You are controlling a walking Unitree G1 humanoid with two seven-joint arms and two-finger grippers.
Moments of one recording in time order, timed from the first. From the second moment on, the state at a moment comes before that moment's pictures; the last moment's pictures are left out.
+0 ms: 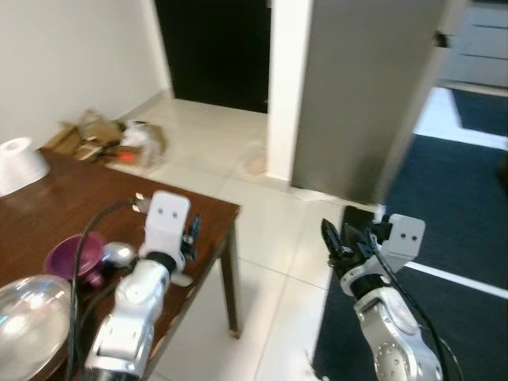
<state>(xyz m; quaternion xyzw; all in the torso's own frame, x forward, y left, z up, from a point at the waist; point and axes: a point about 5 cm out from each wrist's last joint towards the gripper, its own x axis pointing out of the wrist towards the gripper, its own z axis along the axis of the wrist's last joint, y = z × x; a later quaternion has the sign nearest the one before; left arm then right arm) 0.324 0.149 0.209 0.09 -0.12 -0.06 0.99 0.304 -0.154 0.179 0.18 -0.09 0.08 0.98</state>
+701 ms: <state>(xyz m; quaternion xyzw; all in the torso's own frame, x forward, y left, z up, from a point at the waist) 0.314 0.191 0.258 0.13 -0.14 0.03 0.98 0.287 -0.113 0.207 0.14 -0.10 0.30 0.94</state>
